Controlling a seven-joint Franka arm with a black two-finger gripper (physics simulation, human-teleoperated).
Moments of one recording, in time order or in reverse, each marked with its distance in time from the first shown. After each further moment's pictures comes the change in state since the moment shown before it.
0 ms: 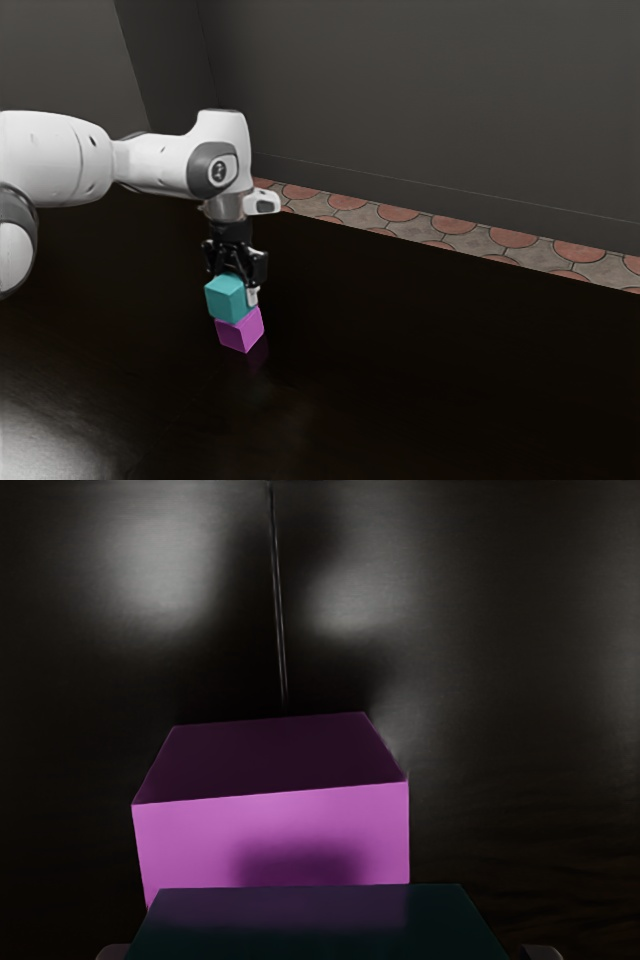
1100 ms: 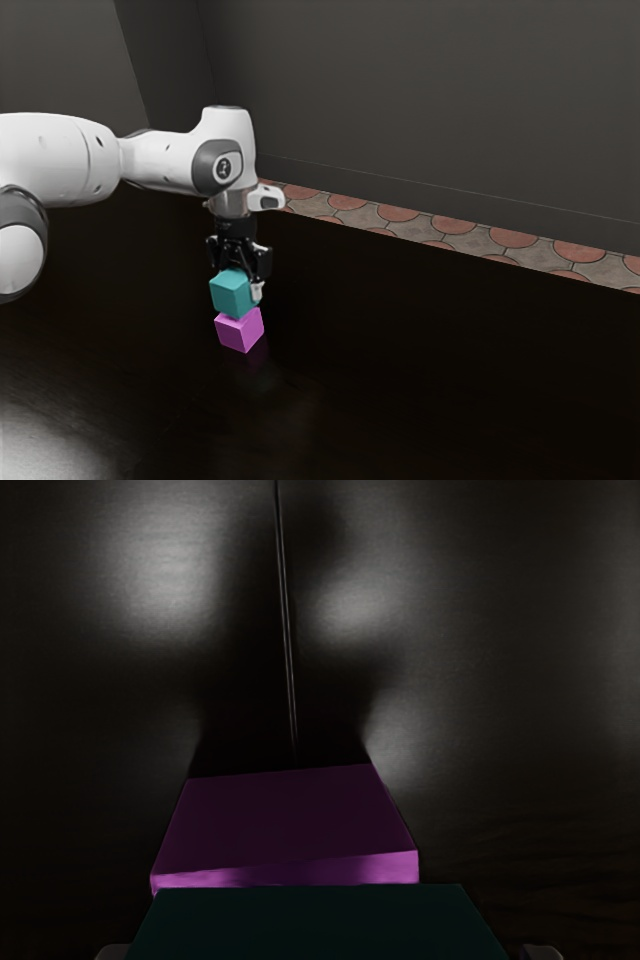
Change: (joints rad) arm -0.002 0.039 0.002 0.062 0.005 -0.003 0.002
